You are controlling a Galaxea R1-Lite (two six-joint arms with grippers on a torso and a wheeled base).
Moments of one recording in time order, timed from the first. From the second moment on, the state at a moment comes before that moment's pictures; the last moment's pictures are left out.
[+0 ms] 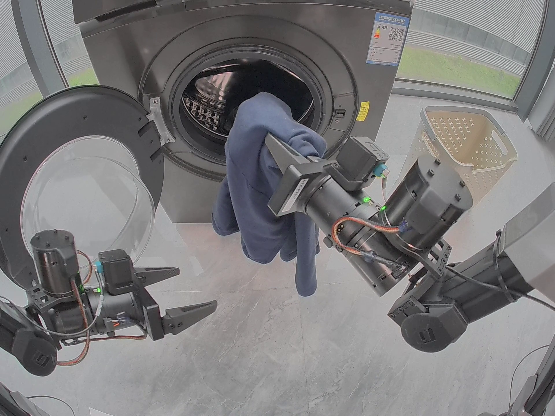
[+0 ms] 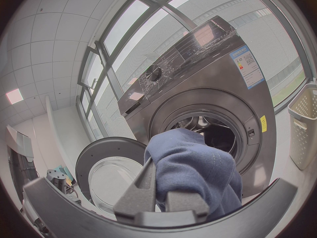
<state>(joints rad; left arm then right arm) -0.33 1.55 -0.30 -0.94 -0.48 0.01 0.86 2.00 -1.01 -1.42 -0.17 0.16</state>
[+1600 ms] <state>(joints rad) -0.42 2.16 -0.70 -1.33 -0.34 -0.05 0.90 2.02 -1.01 -1.45 -0.18 0.16</state>
